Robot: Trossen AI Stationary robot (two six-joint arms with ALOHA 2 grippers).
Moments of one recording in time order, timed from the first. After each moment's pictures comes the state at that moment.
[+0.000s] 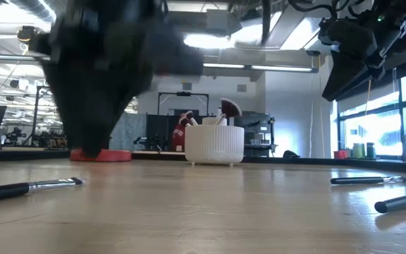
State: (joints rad) left arm -0.47 2.26 1.87 -1.37 -0.09 -1.44; right arm 0.21 0.99 0.74 -0.81 0.54 0.80
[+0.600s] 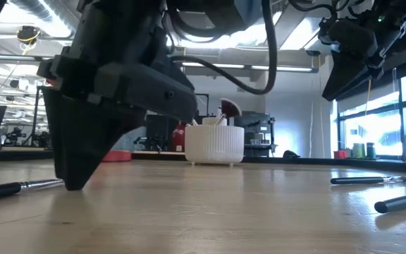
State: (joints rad) left arm -0.43 2.32 1.84 -1.35 0.04 -1.32; right arm 0.21 0.99 0.74 -0.81 0.55 0.78
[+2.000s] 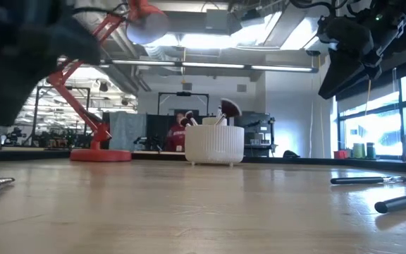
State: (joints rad) left arm -0.54 1.87 1.34 -1.27 -0.09 -1.80; right arm 0.21 0.99 0.74 -0.77 0.56 0.79
